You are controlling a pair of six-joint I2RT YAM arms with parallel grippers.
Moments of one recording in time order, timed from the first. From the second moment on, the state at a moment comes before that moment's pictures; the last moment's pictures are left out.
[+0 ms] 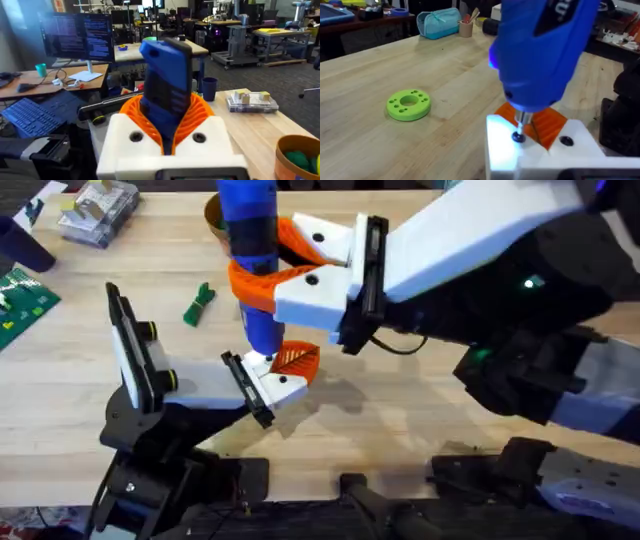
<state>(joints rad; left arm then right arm) -0.27 0.01 0.01 -0.06 0.74 -0.09 0.84 1.18 0.67 0.75 -0.52 0.16</state>
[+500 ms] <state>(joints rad) -0.27 0.01 0.01 -0.06 0.74 -0.09 0.84 1.19 0.67 0.74 -0.52 0.16</state>
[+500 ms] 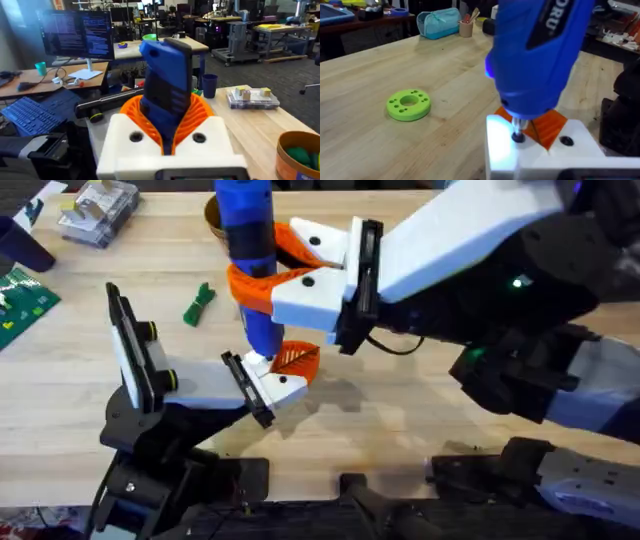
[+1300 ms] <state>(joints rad) -0.27 0.01 0.01 -0.06 0.74 -0.09 0.84 1.20 0.68 0.89 -0.53 0.18</state>
